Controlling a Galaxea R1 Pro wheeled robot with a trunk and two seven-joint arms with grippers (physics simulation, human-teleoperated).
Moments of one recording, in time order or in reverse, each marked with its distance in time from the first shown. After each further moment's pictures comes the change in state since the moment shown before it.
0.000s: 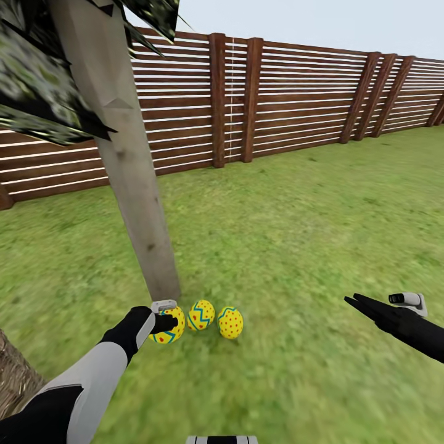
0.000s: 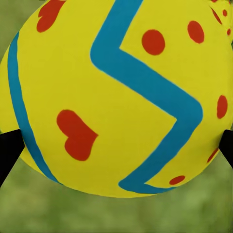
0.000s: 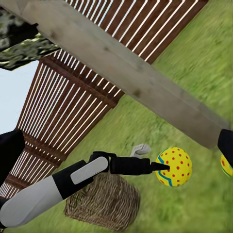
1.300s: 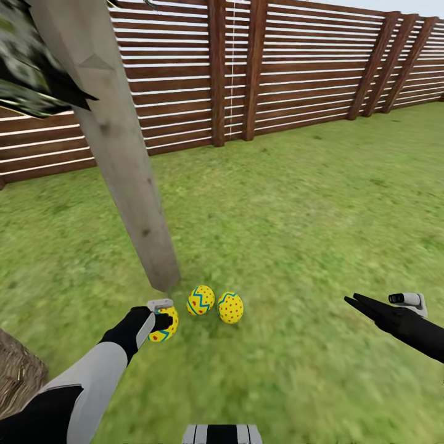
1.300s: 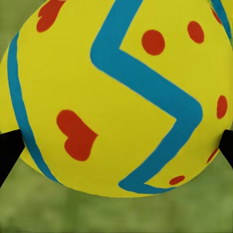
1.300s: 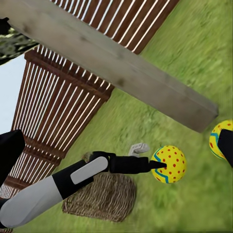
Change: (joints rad) left arm 0.000 0.000 0.001 0.000 0.008 -0.035 0.106; right arm 0.000 0.000 0.000 0.000 0.000 0.000 0.000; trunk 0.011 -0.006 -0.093
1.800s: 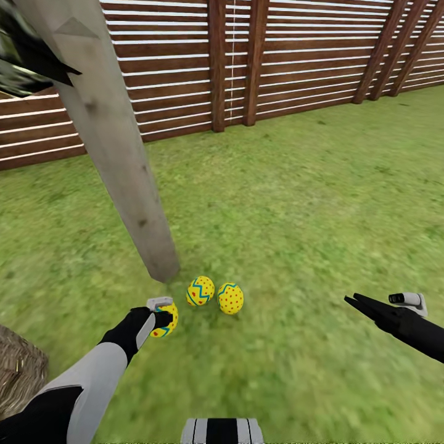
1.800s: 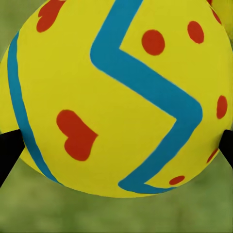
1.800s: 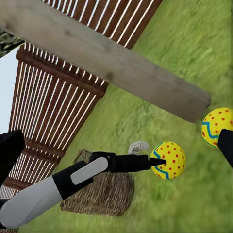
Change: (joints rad) left arm 0.003 0.000 -0.001 0.000 -0.007 -0.064 -0.008; right arm 0.000 0.000 0.000 0.000 0.000 0.000 0.000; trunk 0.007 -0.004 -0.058
